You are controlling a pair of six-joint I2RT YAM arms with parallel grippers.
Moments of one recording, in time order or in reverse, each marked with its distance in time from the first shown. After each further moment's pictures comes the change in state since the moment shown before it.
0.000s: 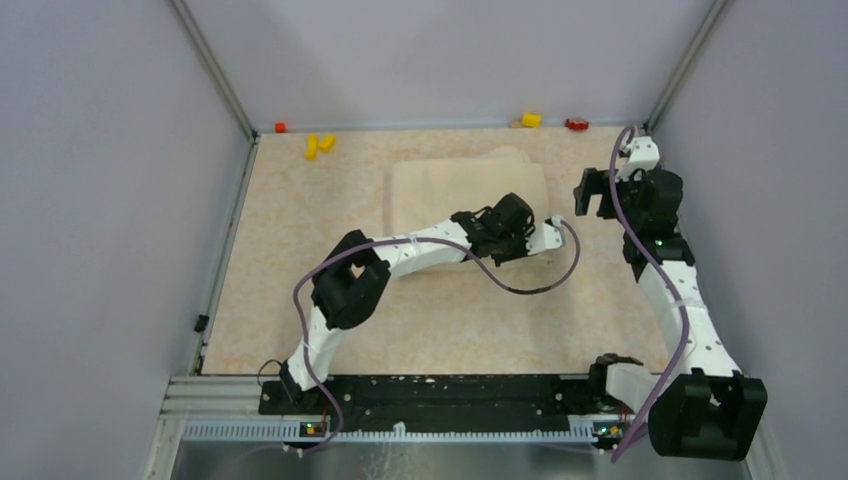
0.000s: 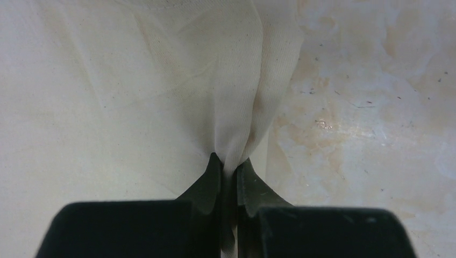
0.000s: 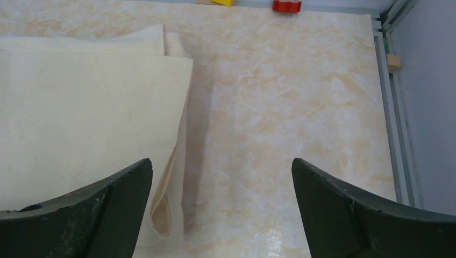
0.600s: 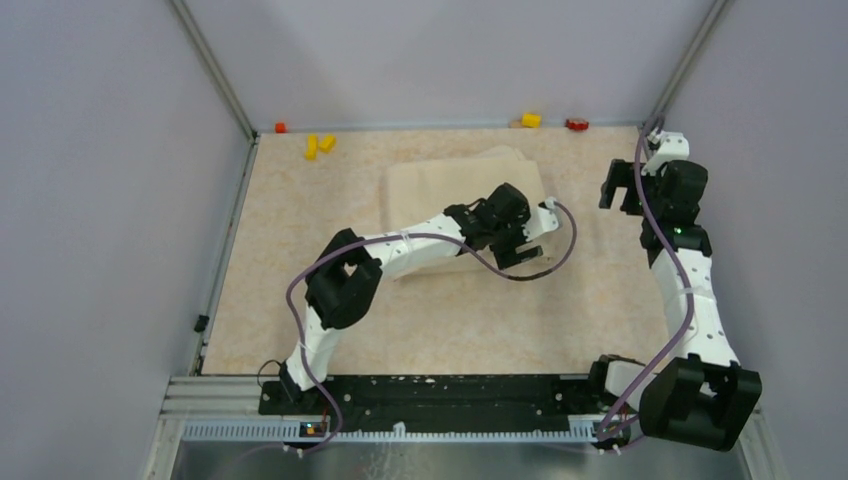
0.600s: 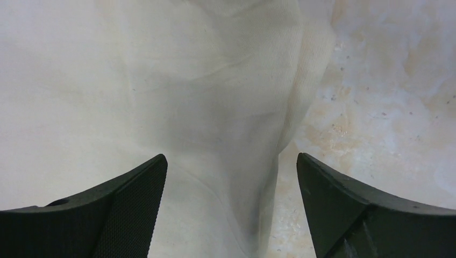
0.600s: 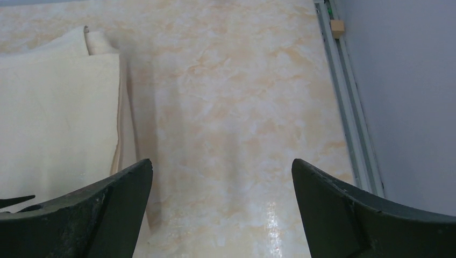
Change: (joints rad) left arm 0.018 -0.028 -0.008 0.020 -0.040 -0.116; right arm -0.126 0.068 0.103 -0.114 0.046 0.008
